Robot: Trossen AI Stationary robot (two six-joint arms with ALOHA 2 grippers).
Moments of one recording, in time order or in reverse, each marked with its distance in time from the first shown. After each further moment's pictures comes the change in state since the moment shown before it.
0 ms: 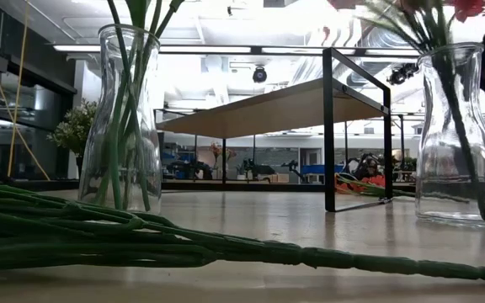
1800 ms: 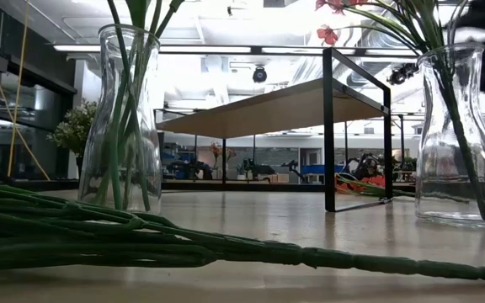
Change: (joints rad) left arm 0.000 0.000 0.000 0.002 0.051 0.019; right arm -0.002 -0.579 0.167 -0.626 0.554 0.204
